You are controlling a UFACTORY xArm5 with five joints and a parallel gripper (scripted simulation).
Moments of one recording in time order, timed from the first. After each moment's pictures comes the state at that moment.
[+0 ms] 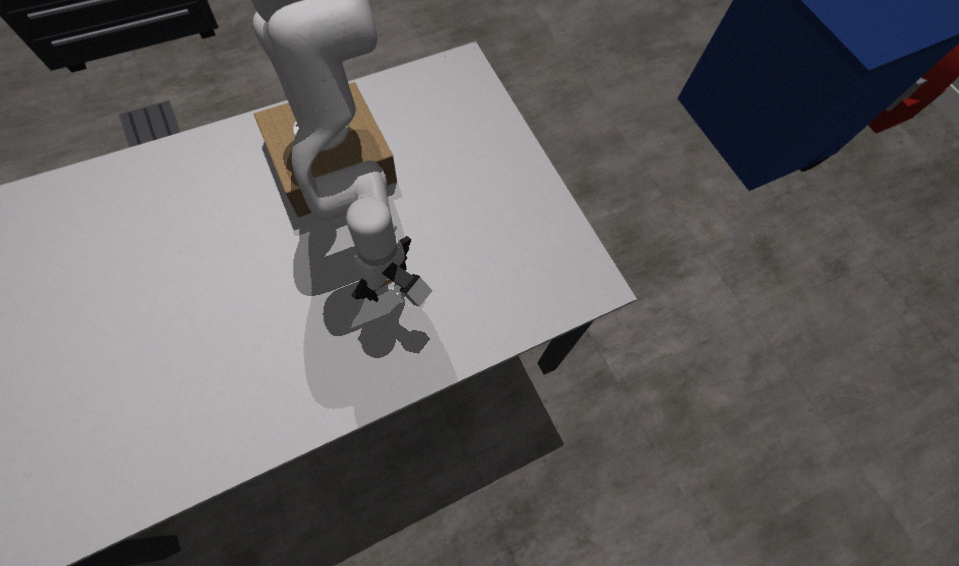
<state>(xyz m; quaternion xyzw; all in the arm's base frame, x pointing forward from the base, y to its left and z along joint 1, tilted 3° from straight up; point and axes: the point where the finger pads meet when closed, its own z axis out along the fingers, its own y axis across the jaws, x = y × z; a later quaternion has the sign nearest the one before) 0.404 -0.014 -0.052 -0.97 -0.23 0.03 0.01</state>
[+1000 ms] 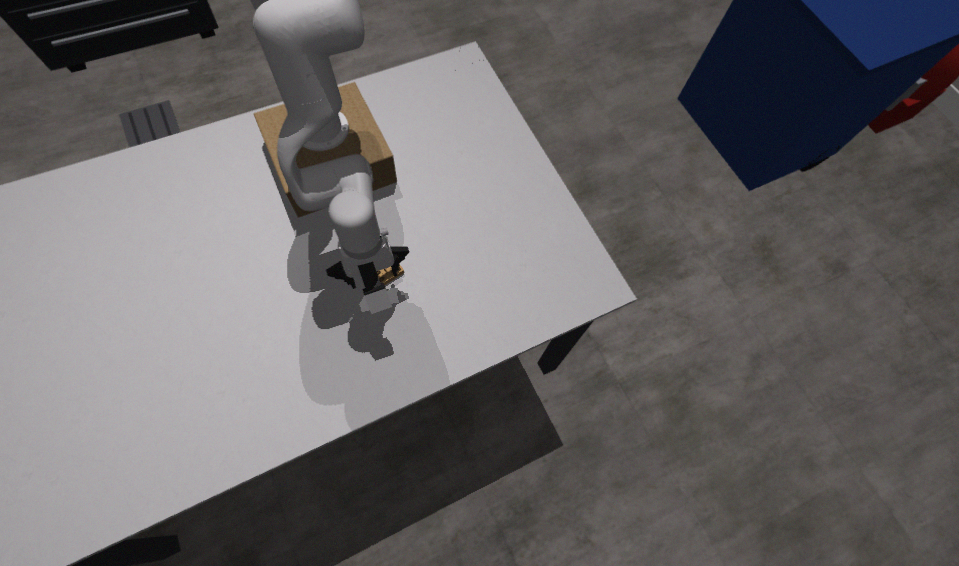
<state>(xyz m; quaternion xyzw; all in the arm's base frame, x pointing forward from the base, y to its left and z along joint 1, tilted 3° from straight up) 0.380 -0.034 -0.050 -1.00 0.06 0.03 0.00</state>
